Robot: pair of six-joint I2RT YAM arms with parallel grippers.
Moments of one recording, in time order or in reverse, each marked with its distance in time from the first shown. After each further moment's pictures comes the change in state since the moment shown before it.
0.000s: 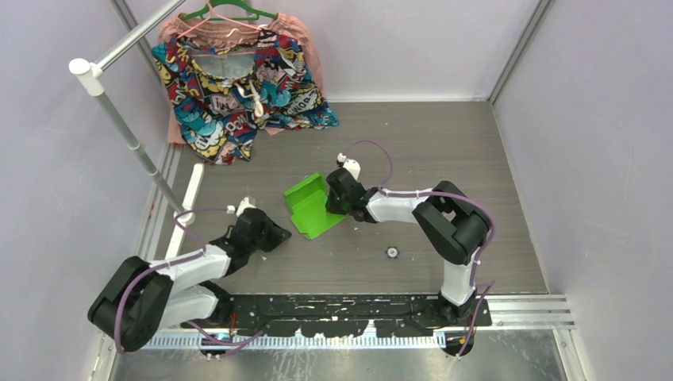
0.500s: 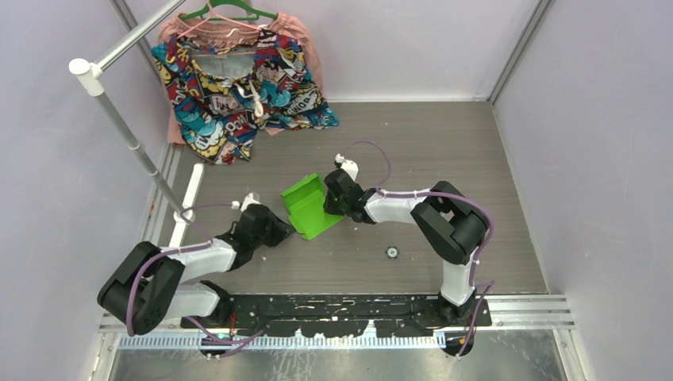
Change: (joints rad) left arm 0.000 0.129 0.028 0.147 0.022 -0.010; right arm 0.014 0.011 0.008 0.008 0.005 0.010
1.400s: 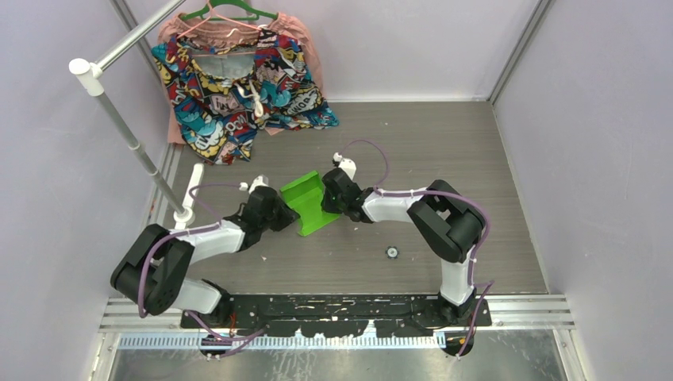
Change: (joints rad) left arm 0.014 0.119 0.193 -0.092 0.006 0.120; right arm 0.004 0.029 0.022 0.024 0.008 -0.001
